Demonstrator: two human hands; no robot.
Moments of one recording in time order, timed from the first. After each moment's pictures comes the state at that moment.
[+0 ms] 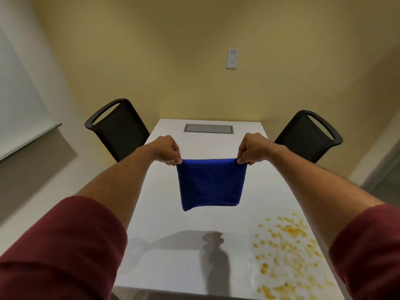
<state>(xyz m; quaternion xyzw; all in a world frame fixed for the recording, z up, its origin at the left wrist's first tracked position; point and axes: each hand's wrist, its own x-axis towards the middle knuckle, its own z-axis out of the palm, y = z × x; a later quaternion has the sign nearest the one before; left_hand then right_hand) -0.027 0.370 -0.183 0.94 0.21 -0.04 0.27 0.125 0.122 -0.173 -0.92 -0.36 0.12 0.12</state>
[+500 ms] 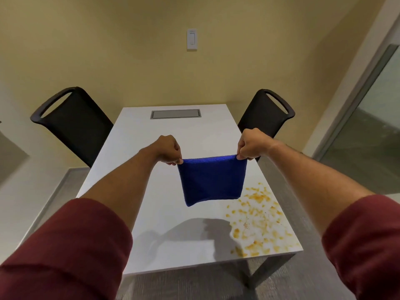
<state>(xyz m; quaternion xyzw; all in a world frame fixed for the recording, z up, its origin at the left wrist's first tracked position) -0.001 0.274 -0.218 0.95 0.14 -0.08 0.26 0.112 0.018 -0.202 -0.95 -0.26 0.13 0.12</state>
